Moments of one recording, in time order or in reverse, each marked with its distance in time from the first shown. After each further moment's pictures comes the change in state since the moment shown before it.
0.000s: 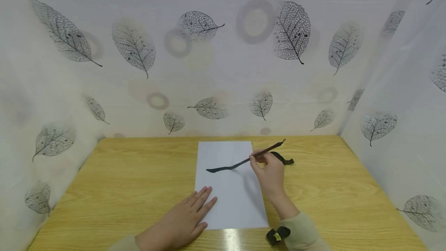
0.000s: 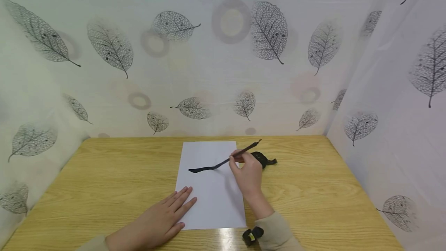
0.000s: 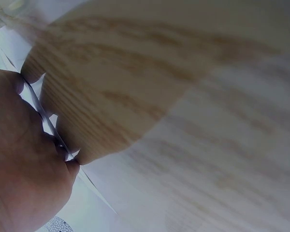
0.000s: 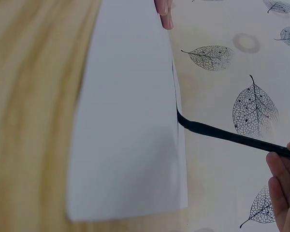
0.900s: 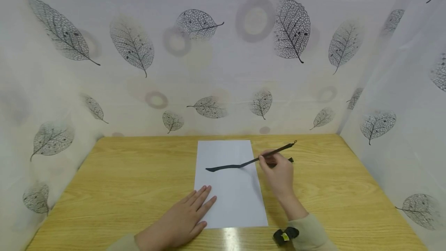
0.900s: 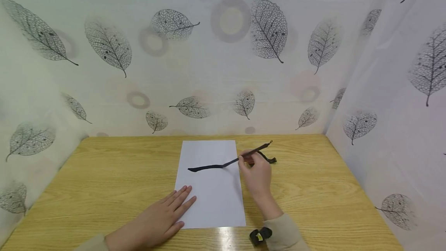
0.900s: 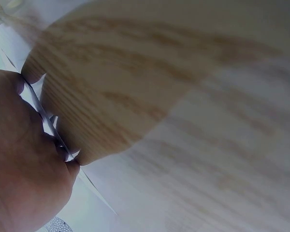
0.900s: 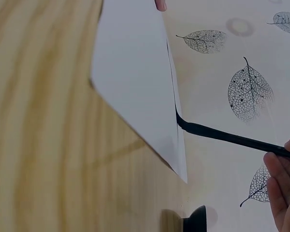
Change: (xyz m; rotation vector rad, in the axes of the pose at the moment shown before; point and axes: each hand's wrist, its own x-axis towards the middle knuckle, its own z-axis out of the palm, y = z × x) left_hand 0.000 0.000 -0.004 -0.027 -0.018 -0.005; right_hand 0.000 0.014 -0.019 -0.017 0.021 0.049
